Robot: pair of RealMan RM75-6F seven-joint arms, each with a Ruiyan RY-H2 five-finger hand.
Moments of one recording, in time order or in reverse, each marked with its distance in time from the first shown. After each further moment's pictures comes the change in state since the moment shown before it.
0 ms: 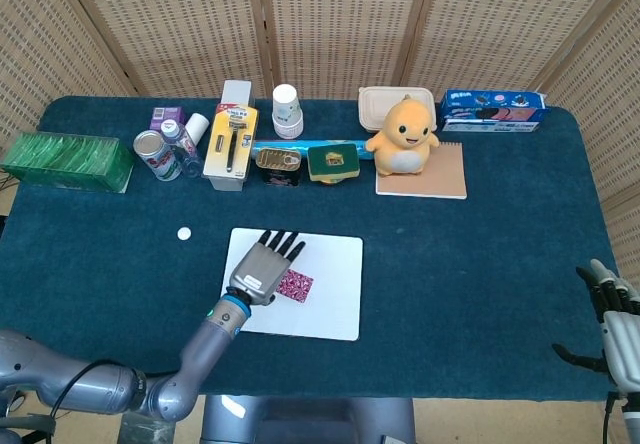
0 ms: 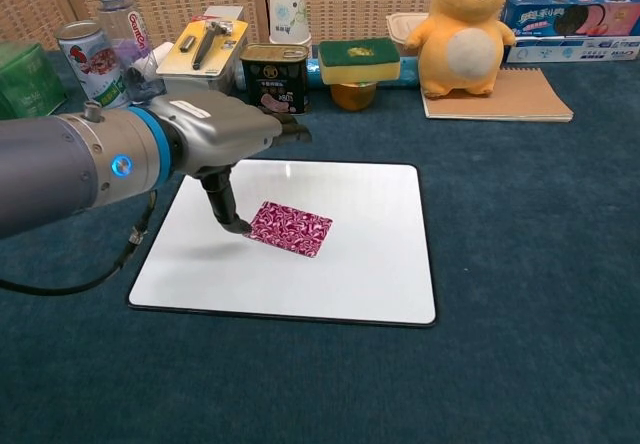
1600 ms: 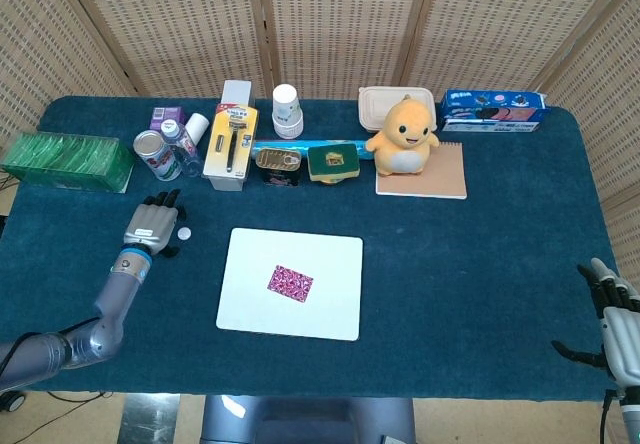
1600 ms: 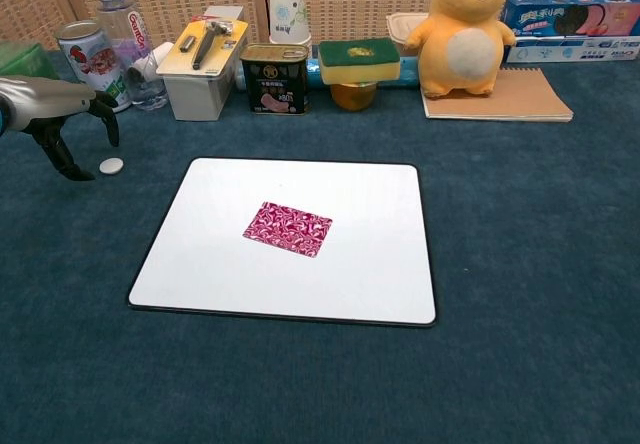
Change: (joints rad) left arm 0.115 0.195 0.084 0.403 -0.031 -0.254 -0.472; right arm 0.019 -0.004 0.014 -0.003 0.062 -0.038 0.005
